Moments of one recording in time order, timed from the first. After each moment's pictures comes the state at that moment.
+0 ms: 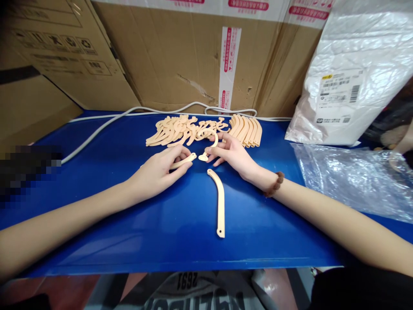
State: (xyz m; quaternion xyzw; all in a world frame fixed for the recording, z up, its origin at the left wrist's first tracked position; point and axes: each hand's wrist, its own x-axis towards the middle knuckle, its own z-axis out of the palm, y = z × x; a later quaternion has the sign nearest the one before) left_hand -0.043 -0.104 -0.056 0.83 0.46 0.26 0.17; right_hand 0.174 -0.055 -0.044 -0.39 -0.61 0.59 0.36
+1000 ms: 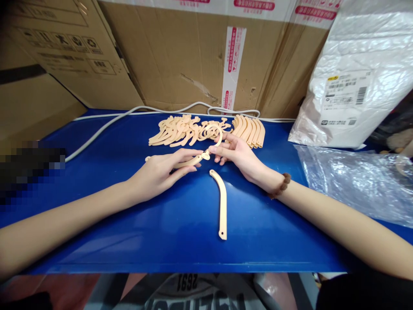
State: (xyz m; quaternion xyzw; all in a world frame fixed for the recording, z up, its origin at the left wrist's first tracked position) left_hand -0.047 -0.106 -0.056 0.87 0.36 0.30 0.18; right_hand 0.180 -0.053 -0.043 -0.35 -0.60 0.62 0.38
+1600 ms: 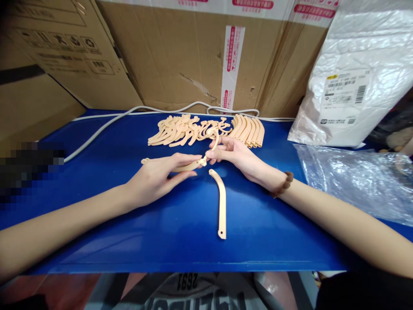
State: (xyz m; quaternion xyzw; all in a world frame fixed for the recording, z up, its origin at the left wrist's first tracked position) left_hand -0.045 -0.111 -0.060 0.88 0.30 0.36 0.05; right_hand 0.181 -0.054 -0.040 -0.31 -0.62 0.63 0.33
